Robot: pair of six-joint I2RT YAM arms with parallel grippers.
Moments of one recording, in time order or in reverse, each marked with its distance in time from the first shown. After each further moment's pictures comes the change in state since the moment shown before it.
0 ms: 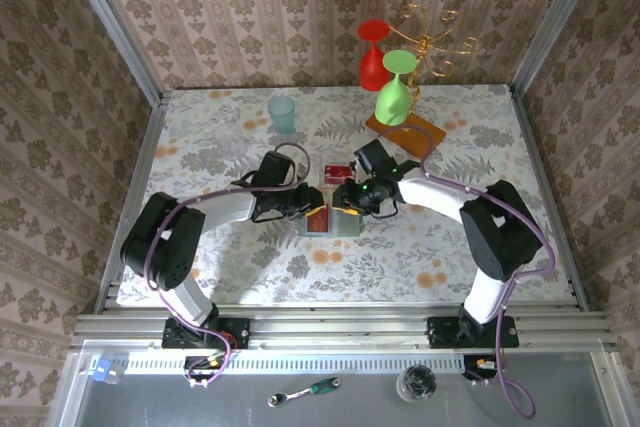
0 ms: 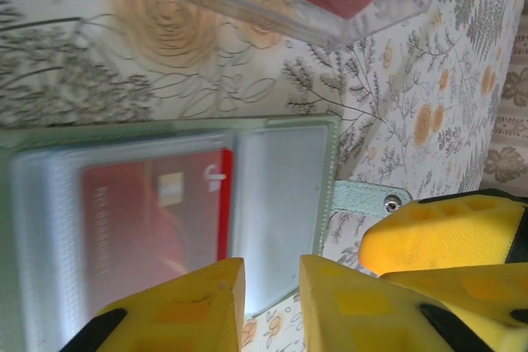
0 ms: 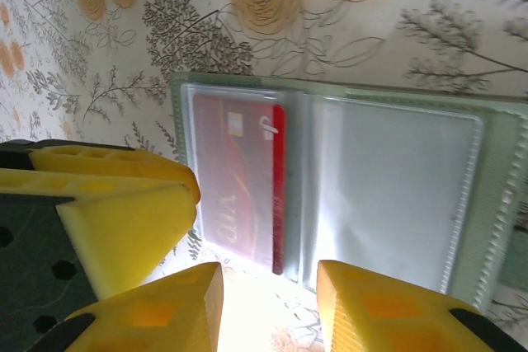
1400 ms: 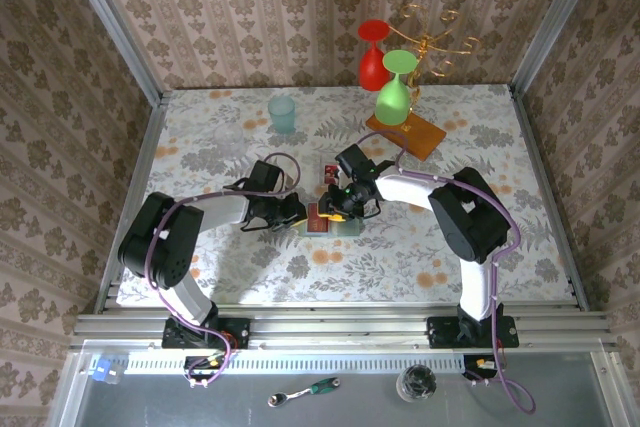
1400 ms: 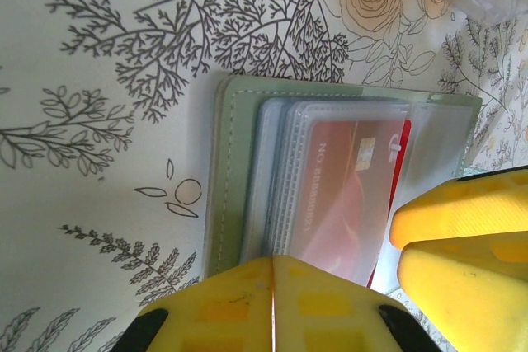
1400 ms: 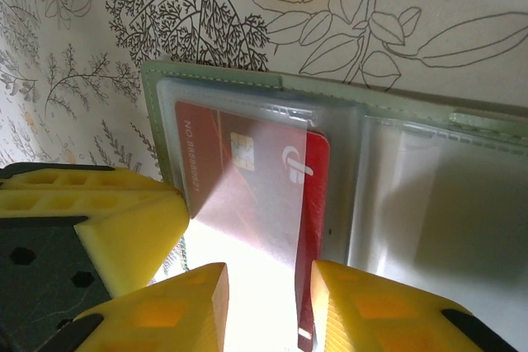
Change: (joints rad) left arm 0.065 0.008 -0.064 -0.087 -0.042 0.117; right arm 0.051 0.186 0.111 0.001 -0.053 0.021
